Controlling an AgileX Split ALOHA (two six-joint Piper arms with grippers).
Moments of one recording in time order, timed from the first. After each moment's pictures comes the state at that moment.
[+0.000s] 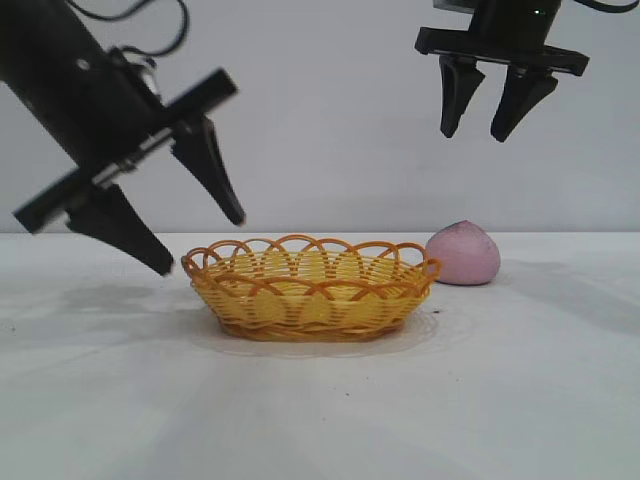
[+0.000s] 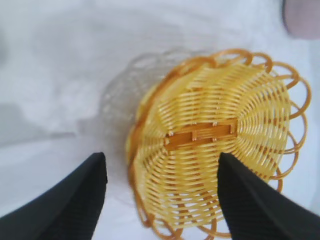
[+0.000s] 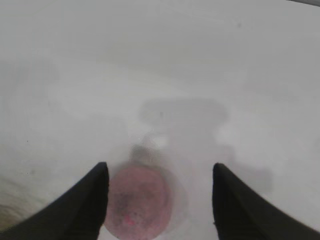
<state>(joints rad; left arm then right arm) -0.20 1.85 -1.03 -1.00 0.58 0.53 0.27 2.08 -1.78 0.15 0.90 -0.10</state>
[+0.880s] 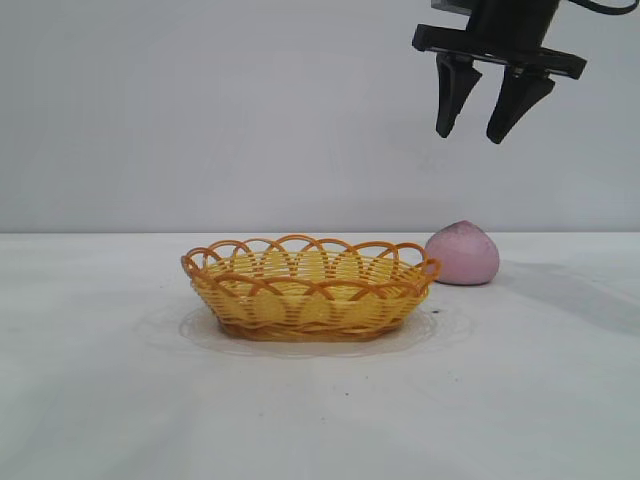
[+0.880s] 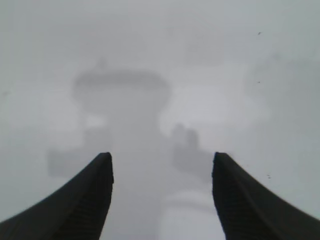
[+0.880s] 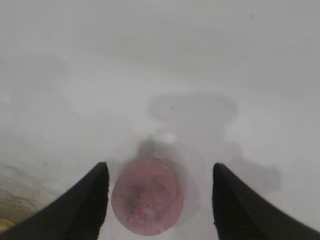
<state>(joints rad) -0.05 1.35 -0.91 0.09 0.58 -0.10 0.27 2.08 -1.78 0.20 0.92 -0.12</state>
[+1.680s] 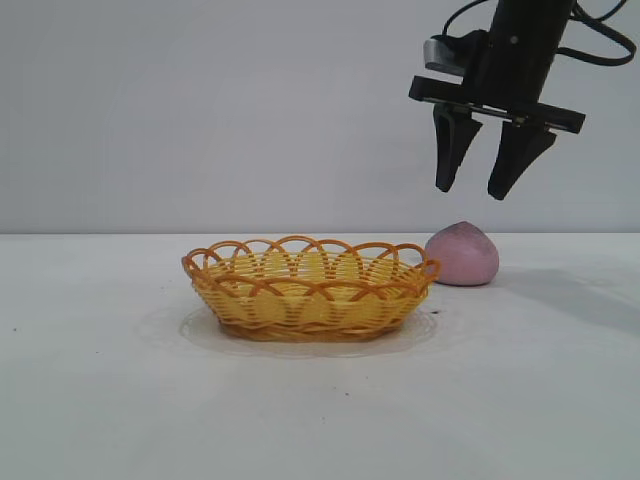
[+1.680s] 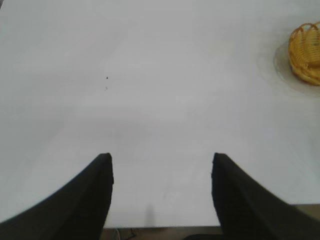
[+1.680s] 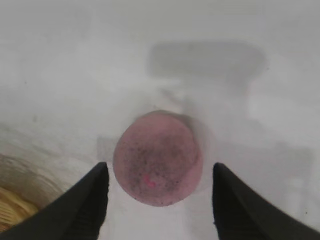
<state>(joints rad) -0.13 0.13 -0.52 0.09 1.17 -0.17 0.27 2.18 -1.78 0.25 1.02 -0.14</state>
